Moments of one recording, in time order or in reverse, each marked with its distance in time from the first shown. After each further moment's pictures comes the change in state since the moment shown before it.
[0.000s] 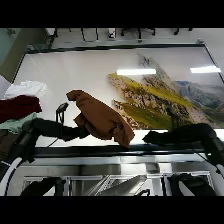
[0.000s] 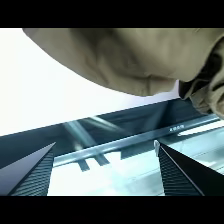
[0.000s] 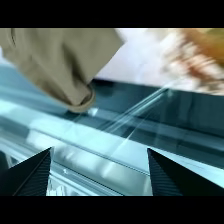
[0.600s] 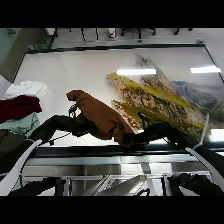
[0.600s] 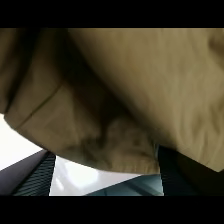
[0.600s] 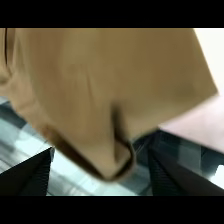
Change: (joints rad) left arm -0.055 -0.378 0.092 -0.110 -0.232 0.069; right arm 0.340 -0.399 0.110 0.111 0.308 -0.007
